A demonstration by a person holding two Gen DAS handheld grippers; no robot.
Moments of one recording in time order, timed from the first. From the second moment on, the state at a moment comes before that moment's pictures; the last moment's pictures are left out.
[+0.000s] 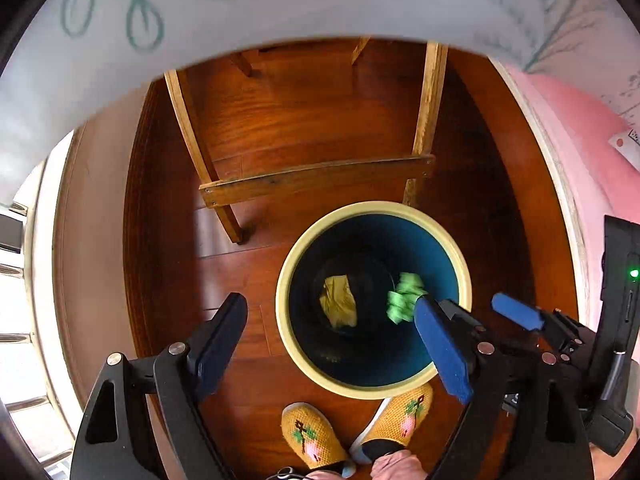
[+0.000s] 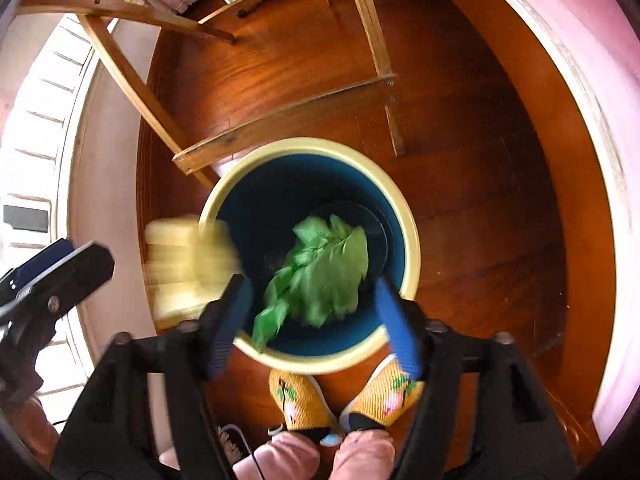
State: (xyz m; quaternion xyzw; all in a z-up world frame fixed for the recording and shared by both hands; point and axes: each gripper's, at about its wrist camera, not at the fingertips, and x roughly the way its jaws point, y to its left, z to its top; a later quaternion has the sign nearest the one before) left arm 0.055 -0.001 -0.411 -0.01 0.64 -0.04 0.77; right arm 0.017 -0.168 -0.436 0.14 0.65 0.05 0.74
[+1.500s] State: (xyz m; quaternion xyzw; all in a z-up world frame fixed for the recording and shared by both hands) left arm 0.000 0.051 0.026 0.00 0.50 -0.08 0.86; right arm -0.054 -0.138 -0.011 0.07 0.49 0.05 0.87
